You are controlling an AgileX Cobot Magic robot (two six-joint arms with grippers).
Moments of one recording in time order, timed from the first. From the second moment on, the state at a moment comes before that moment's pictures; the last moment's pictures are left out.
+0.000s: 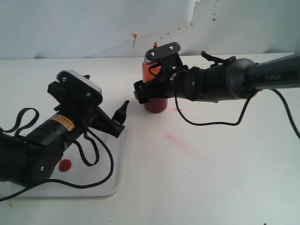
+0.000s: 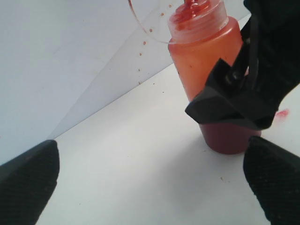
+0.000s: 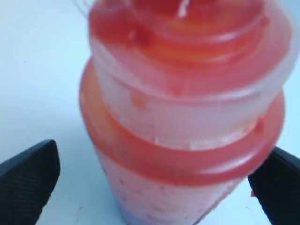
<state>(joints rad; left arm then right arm) -0.57 1.84 -0.60 -0.26 -0.91 0.47 0.52 2.12 -1.33 0.41 -0.12 -0.42</state>
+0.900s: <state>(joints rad) -0.57 1.84 -0.60 -0.26 -0.91 0.47 0.54 1.82 -1.05 0.40 -0.20 -0.42</state>
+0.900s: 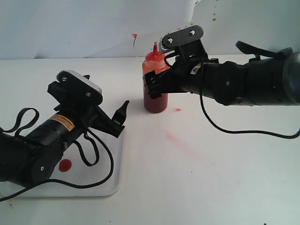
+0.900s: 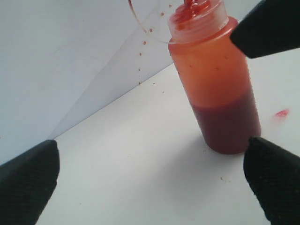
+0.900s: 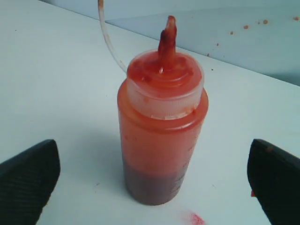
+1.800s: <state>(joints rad) -0.57 1.38 -0.60 -0.24 -0.48 0.27 0.53 1.09 -0.46 0.35 -0.45 -0.42</state>
